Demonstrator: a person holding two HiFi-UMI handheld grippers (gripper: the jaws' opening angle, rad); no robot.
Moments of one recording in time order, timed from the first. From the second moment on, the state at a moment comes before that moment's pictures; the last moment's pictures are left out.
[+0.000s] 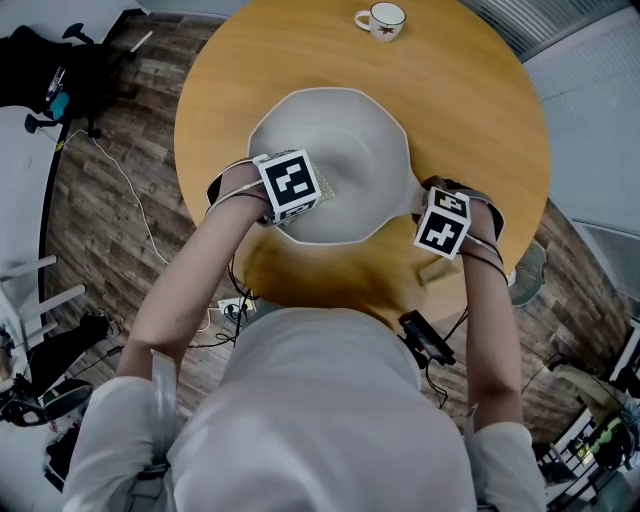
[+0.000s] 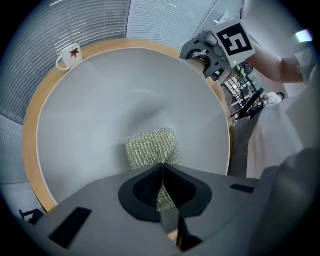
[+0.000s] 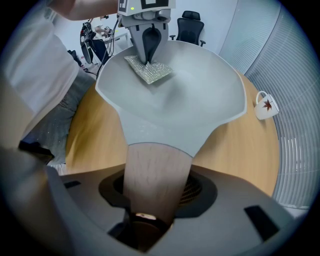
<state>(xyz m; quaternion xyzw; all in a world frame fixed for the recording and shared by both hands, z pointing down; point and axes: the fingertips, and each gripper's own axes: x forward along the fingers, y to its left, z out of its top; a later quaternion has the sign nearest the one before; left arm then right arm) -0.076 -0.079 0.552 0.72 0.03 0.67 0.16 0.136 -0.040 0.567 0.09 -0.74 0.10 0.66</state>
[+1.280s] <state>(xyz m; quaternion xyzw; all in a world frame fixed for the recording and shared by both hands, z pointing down) -0.045 -0.031 0.560 0.71 0.12 0.68 0.15 0.137 -0.040 0.570 0.09 -0.74 0.10 0.66</state>
